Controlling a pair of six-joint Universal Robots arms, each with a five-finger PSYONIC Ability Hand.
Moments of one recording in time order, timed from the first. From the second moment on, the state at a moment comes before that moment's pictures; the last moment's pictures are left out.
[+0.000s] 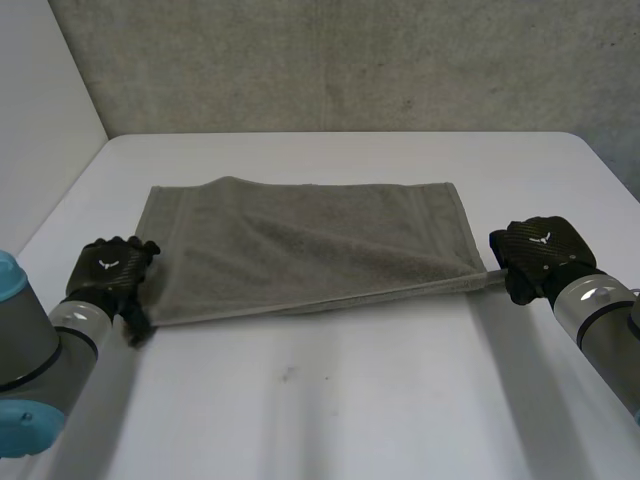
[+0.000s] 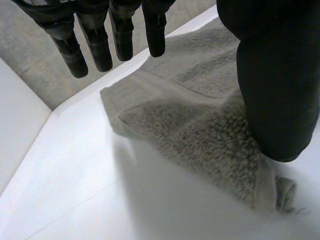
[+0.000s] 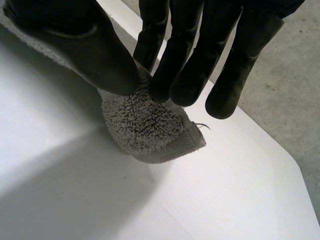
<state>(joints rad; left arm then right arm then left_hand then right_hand) 4.59 -1.95 -1.93 3.60 -1.49 3.49 1.77 -1.33 1.80 -0.16 1.43 2.66 0.28 0.28 0.28 0.28 0.11 1.34 1.33 1.34 1.34 1.18</state>
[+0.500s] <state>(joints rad) 4.65 -1.76 -2.04 3.59 -1.46 3.49 1.78 -1.34 1.80 -0.14 1.43 2.64 1.16 1.20 1.20 1.20 1.00 1.34 1.33 1.34 1.34 1.18</state>
